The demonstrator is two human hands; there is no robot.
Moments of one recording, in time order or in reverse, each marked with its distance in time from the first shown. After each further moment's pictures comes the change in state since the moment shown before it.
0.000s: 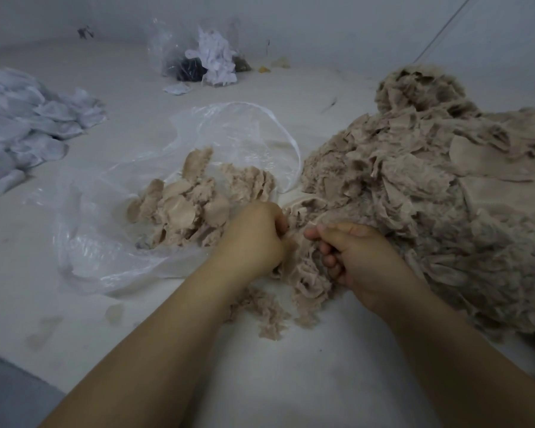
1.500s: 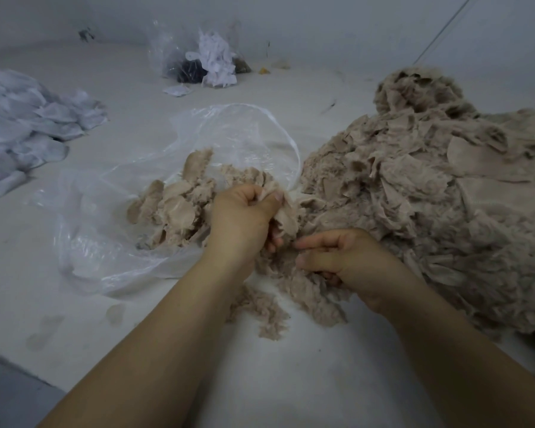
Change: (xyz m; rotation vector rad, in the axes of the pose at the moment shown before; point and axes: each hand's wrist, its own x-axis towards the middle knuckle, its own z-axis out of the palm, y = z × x) left_hand 0.001 0.005 -0.001 -0.938 0.213 -0.160; right_hand -0.004 -0.003 -0.007 -0.321 -0.194 -0.041
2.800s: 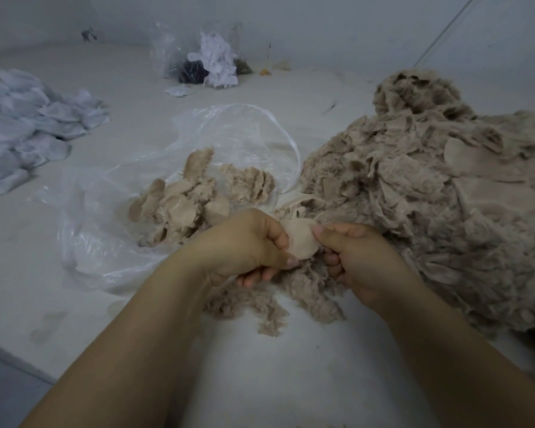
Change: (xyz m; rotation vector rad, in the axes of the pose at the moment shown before) left_hand -0.010 0.020 -0.027 0.517 -0.631 -0.259; right_hand 0.000 -0.002 0.006 0.250 0.178 0.025
